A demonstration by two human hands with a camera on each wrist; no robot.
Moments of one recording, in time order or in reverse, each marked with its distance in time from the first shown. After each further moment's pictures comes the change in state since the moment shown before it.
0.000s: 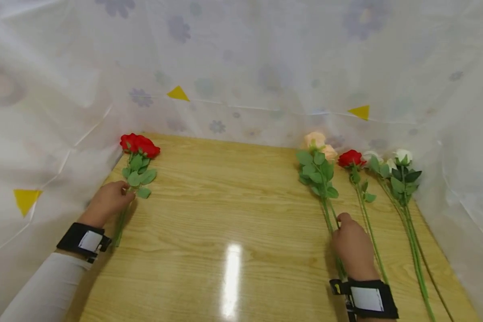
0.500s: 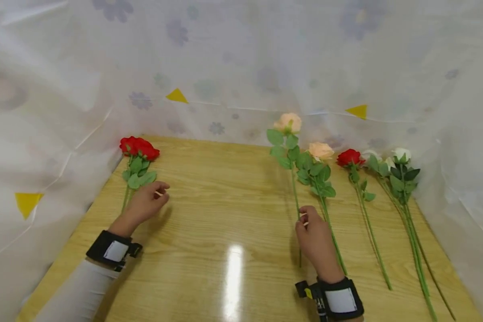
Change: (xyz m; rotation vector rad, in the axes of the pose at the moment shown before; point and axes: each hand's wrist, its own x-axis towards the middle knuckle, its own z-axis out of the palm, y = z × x) left_hand -0.002 0.073 0.044 -0.342 0.019 0.207; right_hand 0.003 -0.072 0.019 0.335 -0.014 0.021
